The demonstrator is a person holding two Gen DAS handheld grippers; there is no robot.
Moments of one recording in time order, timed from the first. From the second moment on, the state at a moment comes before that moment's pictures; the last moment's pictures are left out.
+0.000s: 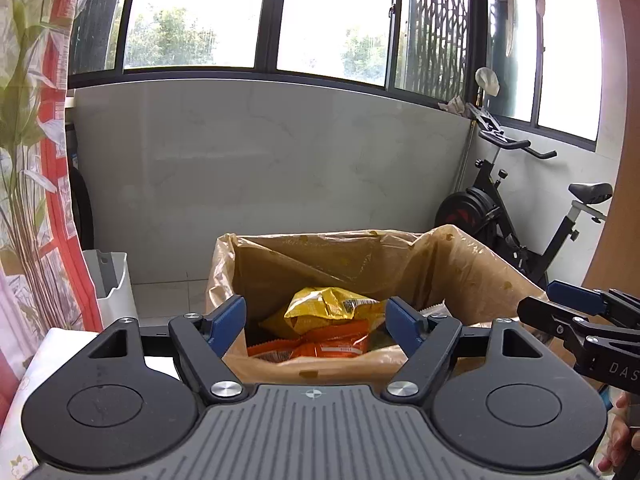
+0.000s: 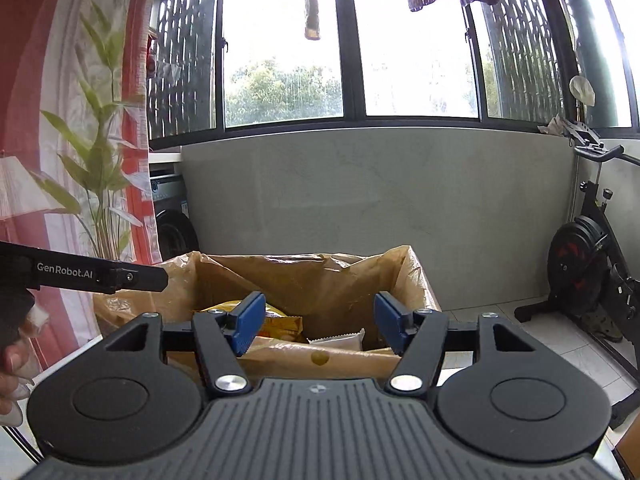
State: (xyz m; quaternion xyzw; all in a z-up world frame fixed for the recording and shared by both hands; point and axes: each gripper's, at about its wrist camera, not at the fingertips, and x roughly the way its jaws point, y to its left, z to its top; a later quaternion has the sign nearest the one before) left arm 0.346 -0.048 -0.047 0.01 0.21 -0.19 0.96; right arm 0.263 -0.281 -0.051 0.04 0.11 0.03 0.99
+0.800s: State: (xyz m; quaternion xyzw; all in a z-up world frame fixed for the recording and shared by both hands) left arm 0.299 -0.045 -0.219 0.07 0.39 -0.23 0.89; right arm 0.200 -0.265 -0.159 0.10 0.25 0.03 0.96
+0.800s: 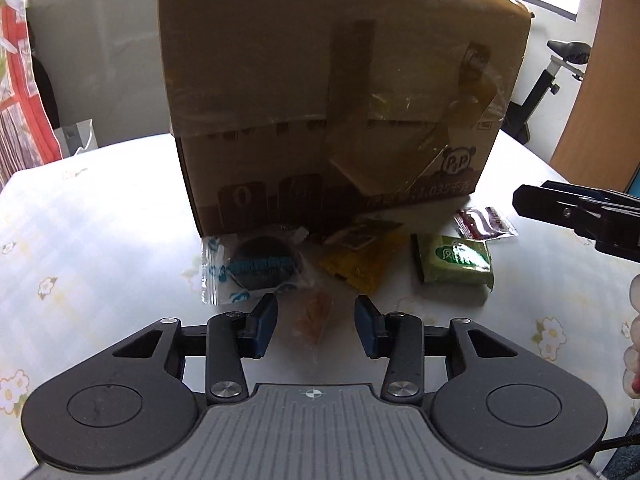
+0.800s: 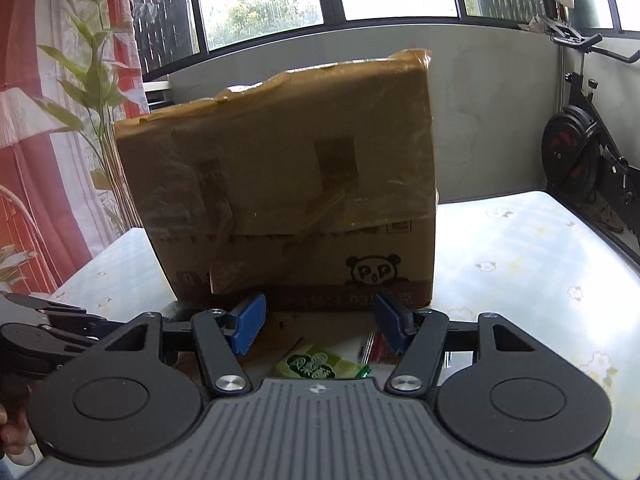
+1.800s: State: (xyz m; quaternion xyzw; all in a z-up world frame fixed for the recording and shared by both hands) left arm 0.269 -0.002 -0.217 -0.05 0.39 -0.23 0.89; right arm 0.283 -0.204 -0.183 0.05 0.33 0.12 0.94
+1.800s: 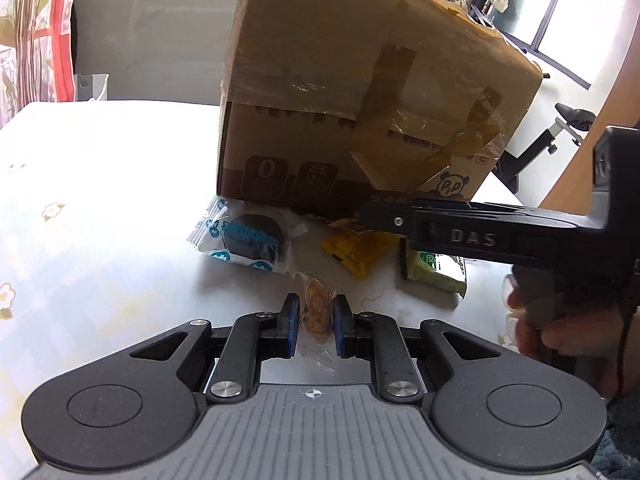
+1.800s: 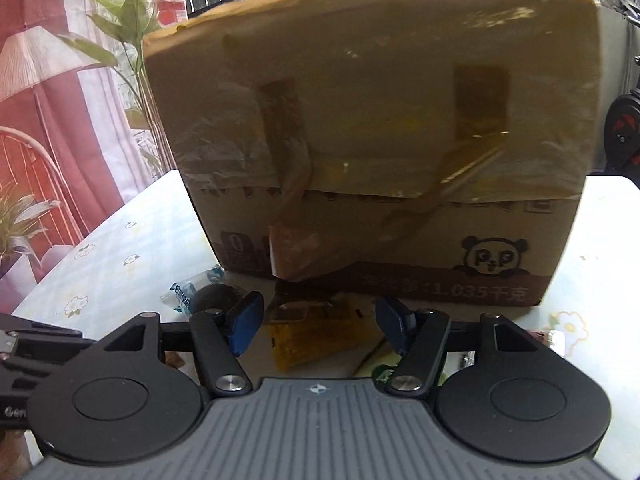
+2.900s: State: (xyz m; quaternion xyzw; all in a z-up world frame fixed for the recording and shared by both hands) left arm 0.261 0.021 -0.213 -0.07 0.38 -0.16 0.91; right arm 0.223 -0.203 -0.207 -0.01 0.31 0.12 0.94
